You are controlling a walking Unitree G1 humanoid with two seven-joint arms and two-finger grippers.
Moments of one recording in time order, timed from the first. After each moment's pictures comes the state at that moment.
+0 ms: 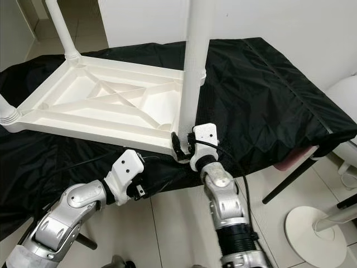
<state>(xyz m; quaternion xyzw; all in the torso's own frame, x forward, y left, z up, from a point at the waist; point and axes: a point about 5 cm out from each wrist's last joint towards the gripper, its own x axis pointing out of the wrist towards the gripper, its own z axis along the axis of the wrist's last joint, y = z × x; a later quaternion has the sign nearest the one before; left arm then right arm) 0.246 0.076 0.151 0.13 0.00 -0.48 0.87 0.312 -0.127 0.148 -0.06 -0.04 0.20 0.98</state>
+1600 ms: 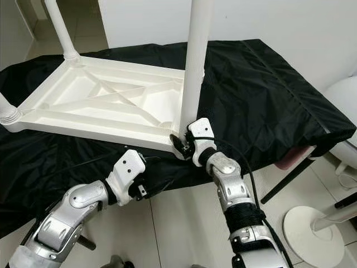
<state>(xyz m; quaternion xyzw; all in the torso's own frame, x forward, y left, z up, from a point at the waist) 0.245 0.072 0.150 0.12 0.00 -0.48 0.87 0.336 -0.117 0.144 -0.06 -0.03 0.22 0.97</state>
